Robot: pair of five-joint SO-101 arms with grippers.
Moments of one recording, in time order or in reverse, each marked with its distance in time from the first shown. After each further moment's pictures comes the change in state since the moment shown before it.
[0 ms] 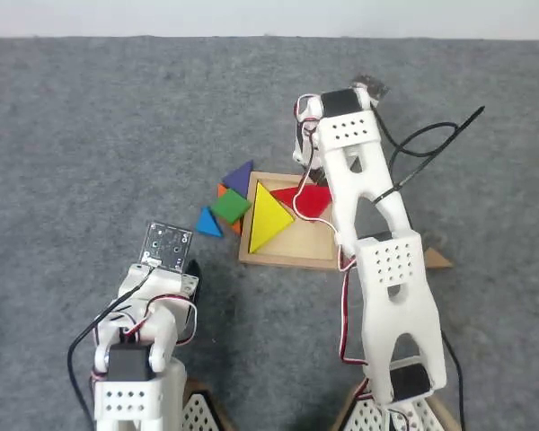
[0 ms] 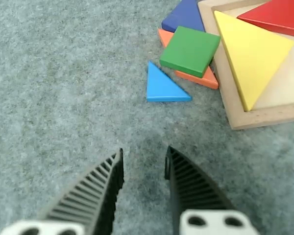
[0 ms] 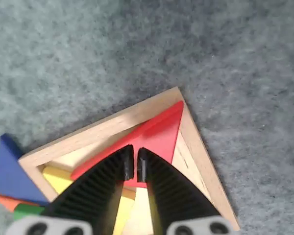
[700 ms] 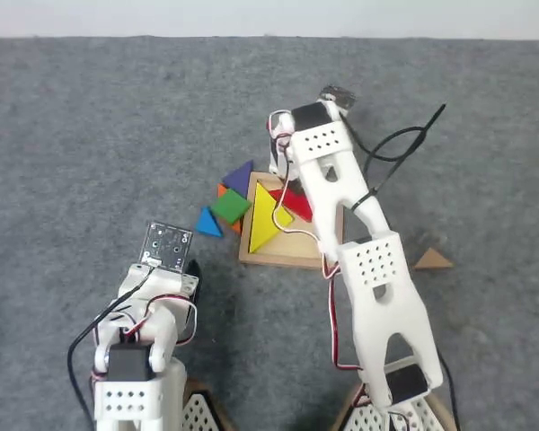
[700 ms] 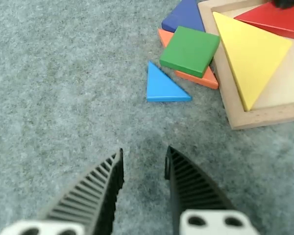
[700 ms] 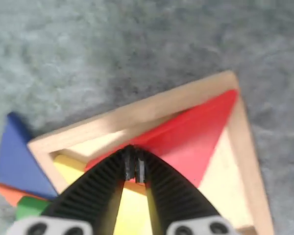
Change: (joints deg) left arm 0.0 0.0 0.0 0.0 0.0; right arm -5.8 5.1 -1.4 -4.4 -0.5
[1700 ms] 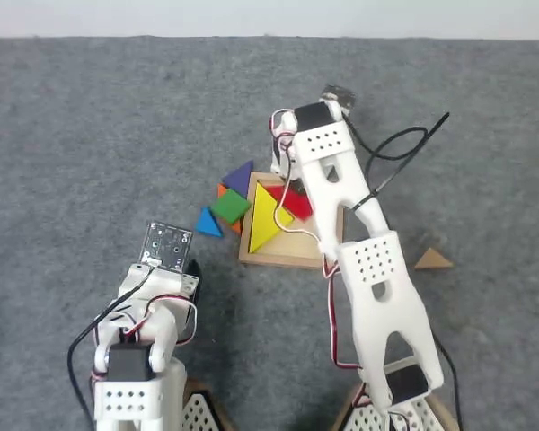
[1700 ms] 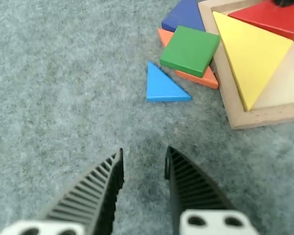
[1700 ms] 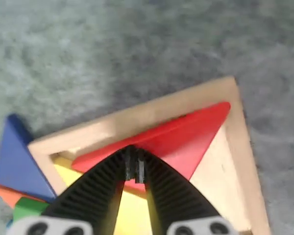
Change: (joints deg) left arm 0.0 0.0 0.0 0.0 0.0; right arm 0.2 5.2 -8.0 3.5 1.4
